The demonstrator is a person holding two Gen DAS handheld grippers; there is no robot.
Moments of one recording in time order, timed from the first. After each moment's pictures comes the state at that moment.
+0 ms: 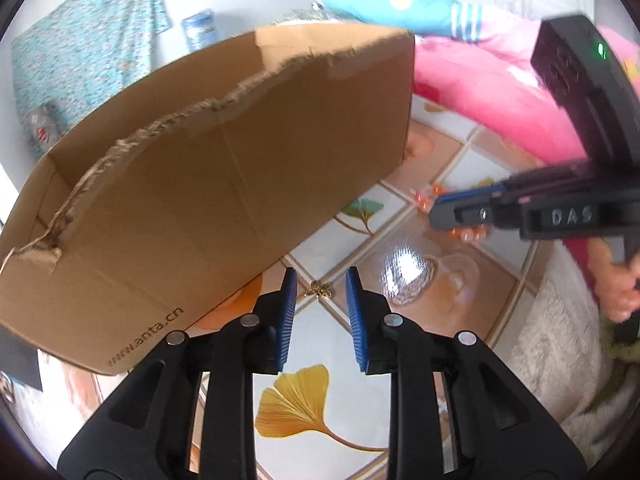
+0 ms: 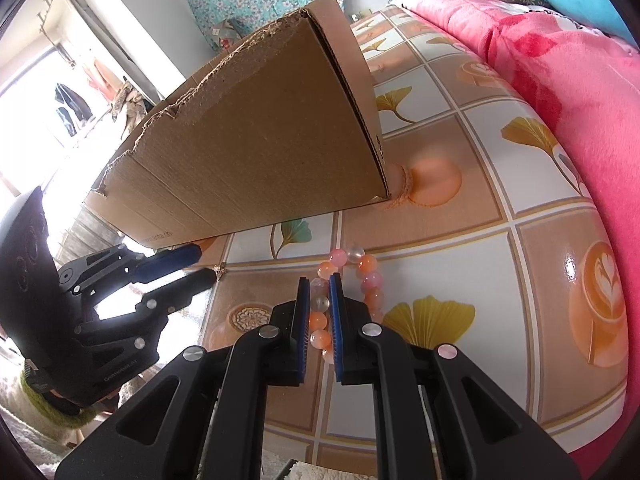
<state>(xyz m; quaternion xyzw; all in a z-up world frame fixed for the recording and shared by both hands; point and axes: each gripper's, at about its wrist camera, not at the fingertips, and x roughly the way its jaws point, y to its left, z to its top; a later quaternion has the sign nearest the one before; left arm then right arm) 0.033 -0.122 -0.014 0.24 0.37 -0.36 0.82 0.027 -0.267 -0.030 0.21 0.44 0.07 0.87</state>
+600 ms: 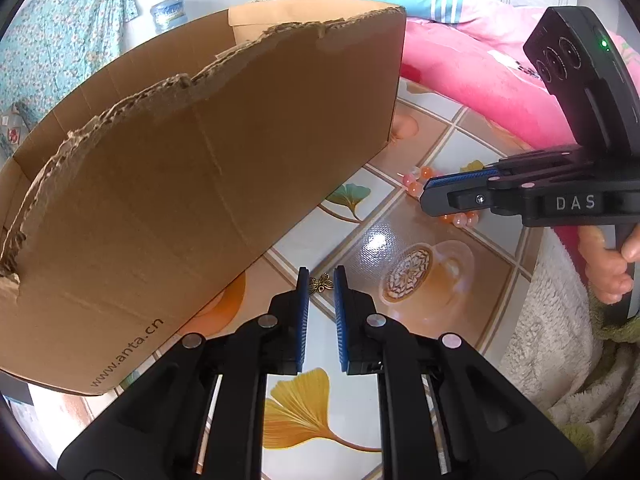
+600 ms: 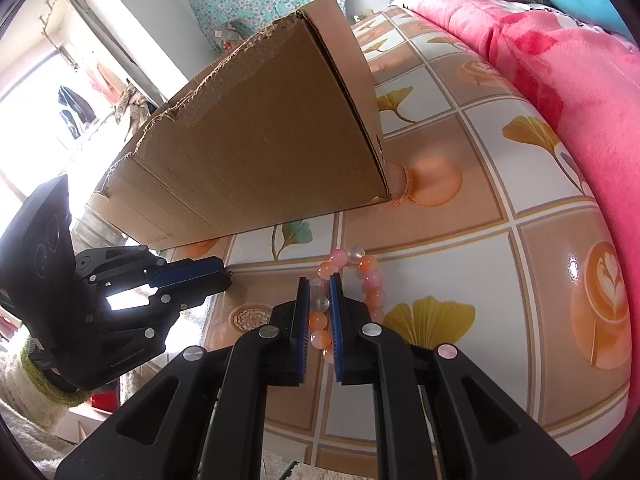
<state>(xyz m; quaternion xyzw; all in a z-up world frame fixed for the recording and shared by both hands) 0.047 -0.124 -0.017 0.23 0.39 -0.41 0.79 0.026 -0.269 -0.032 0.21 0.44 0.08 0.87</state>
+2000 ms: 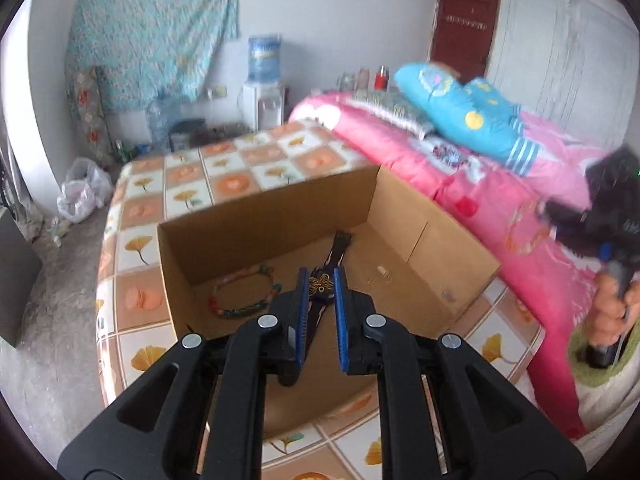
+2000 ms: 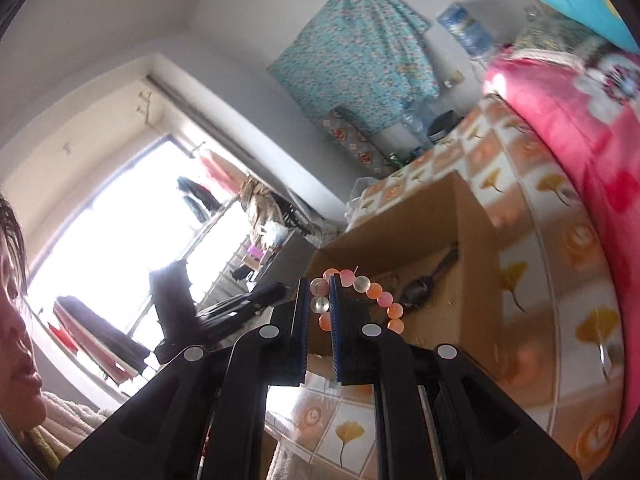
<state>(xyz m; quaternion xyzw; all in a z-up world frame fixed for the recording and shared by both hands) 0.142 -0.050 0.129 0.09 0.36 -0.33 0.87 0.073 -0.314 0.113 0.34 0.26 0.27 0.86</state>
